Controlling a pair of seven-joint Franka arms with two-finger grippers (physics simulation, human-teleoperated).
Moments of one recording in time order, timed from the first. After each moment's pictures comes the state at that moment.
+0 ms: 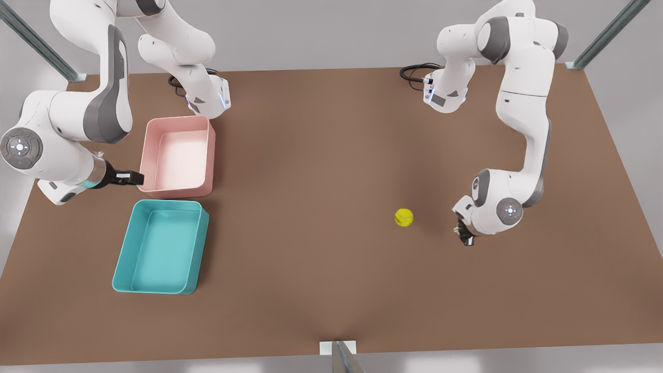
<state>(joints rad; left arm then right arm) -0.01 0.54 -0.11 -1.80 0.02 2.22 1.43 0.03 0.13 -0.06 -1.57 -0.08 1.48 0.00</state>
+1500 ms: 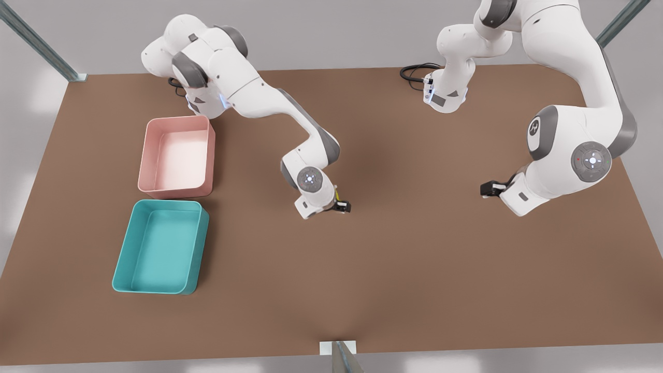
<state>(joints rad) -0.03 0.32 -0.10 -1.37 0.04 1.51 -0.01 0.78 0.80 -0.06 -1.37 0.29 2.23 0.84</state>
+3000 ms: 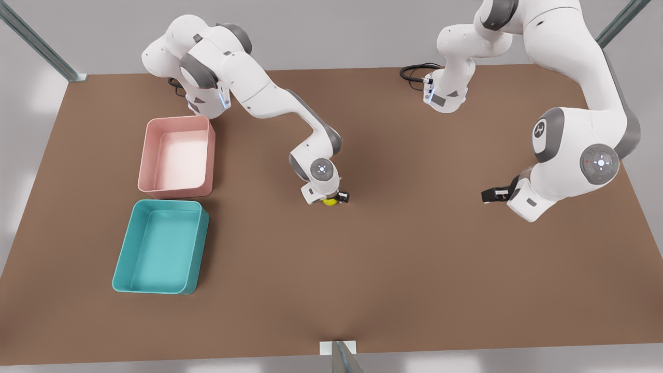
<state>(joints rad) -0.02 0.34 -0.10 -1.34 0.00 1.50 -0.17 0.81 0.82 0.01 -1.55 0.18 2.35 1.03</state>
